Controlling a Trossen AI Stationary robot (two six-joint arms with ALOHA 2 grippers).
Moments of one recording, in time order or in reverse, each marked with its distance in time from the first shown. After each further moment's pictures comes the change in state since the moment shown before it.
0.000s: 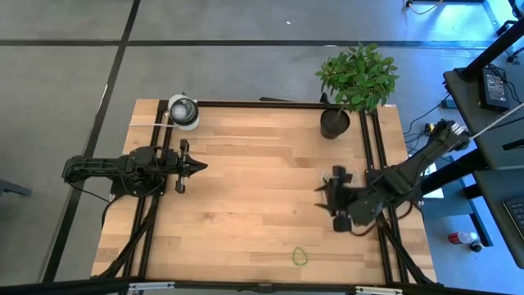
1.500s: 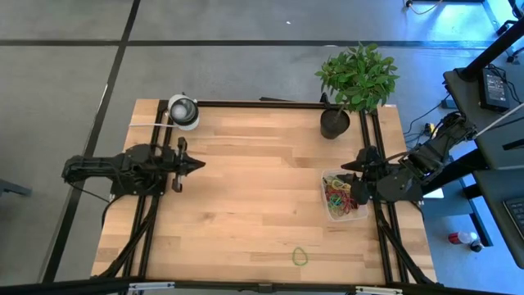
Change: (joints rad) left arm 0.000 0.000 0.081 -0.076 0.006 -0.033; right arm 0.000 -0.271 -0.002 -0.341 0.069 0.708
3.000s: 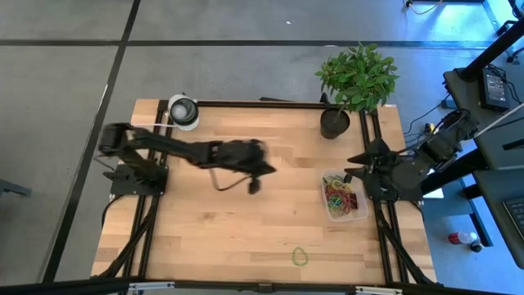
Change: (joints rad) left arm -0.010 1.621 0.971 0.166 0.023 -0.112; right arm 0.000 -0.140 0.001 0.000 -0.001 -0.113
